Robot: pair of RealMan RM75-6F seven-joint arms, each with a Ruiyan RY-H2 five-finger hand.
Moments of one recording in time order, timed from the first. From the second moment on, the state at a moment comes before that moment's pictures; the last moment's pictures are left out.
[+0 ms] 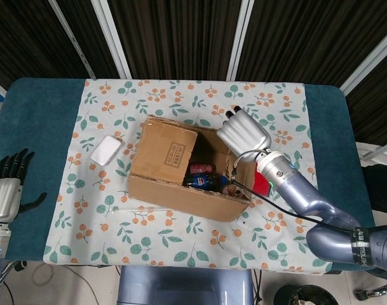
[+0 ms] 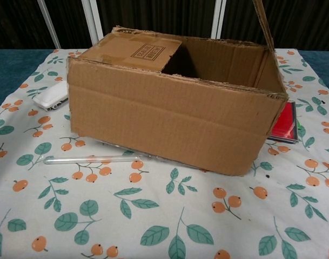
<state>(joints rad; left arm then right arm) -0.24 -1.19 -0.11 -1.57 1.35 1.40 0.07 1.20 -0.87 0.17 -1.90 -0.83 0.82 -0.79</state>
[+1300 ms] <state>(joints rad) -0.23 -1.20 -0.12 -1.57 1.35 1.39 0.08 1.30 -0.62 0.16 -1.91 -0.75 0.51 -0.63</state>
